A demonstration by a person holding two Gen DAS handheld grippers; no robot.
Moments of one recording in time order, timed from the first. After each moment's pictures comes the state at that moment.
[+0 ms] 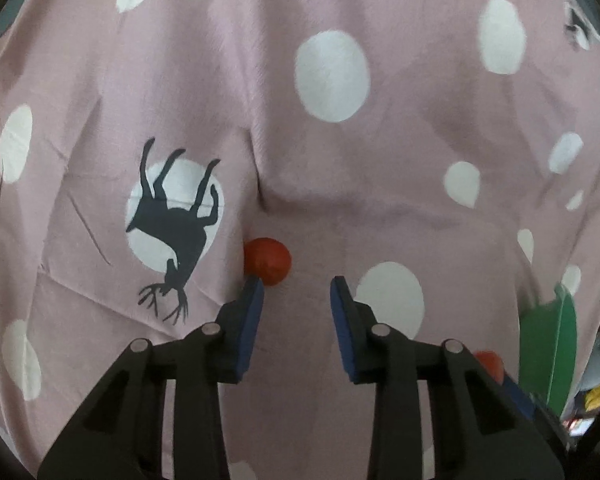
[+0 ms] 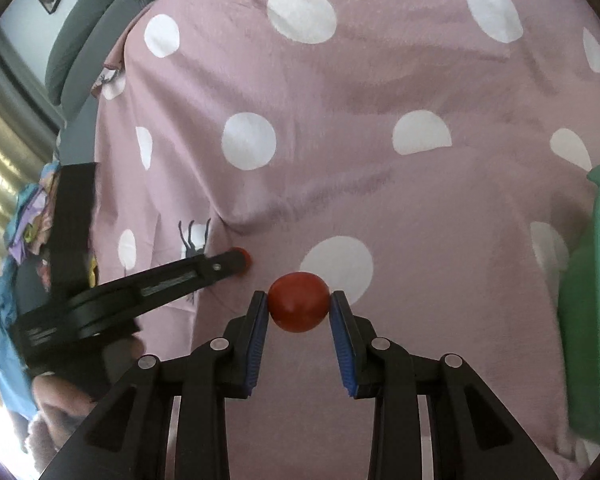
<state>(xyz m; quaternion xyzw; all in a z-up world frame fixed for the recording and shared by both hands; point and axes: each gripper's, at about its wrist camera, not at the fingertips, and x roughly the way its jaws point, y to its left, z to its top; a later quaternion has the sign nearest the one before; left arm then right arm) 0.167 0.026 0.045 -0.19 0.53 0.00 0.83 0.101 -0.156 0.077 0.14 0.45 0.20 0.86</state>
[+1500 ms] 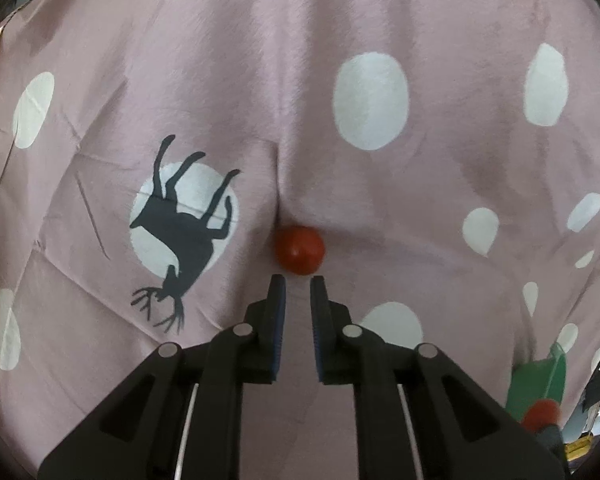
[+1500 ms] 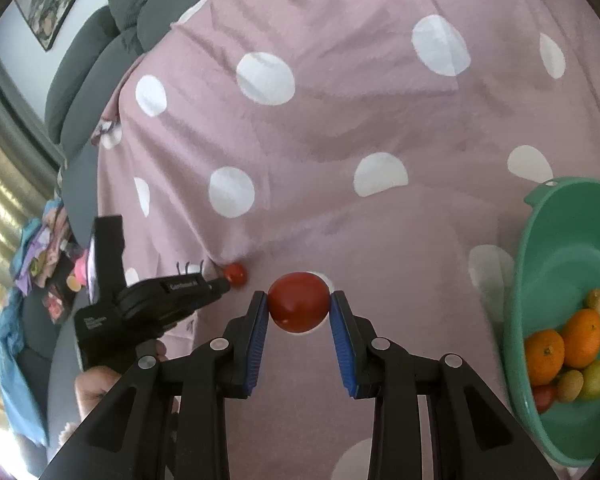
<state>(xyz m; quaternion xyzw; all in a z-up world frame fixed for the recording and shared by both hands) 0.168 0.054 0.046 -0.25 0.51 0.07 0.82 0.086 -0.197 0.098 0.18 0.40 0.17 0.88</state>
